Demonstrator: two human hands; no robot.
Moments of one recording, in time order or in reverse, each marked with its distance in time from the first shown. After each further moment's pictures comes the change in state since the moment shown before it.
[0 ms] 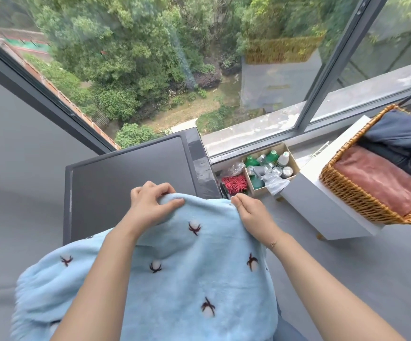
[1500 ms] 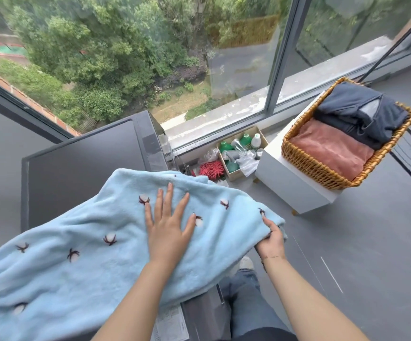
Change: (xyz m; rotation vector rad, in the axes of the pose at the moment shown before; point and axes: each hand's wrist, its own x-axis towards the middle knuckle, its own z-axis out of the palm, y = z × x) left_hand -0.088 0.038 0.179 0.497 0.295 0.220; right_hand -0.126 0.138 -0.020 1.915 0.494 0.675
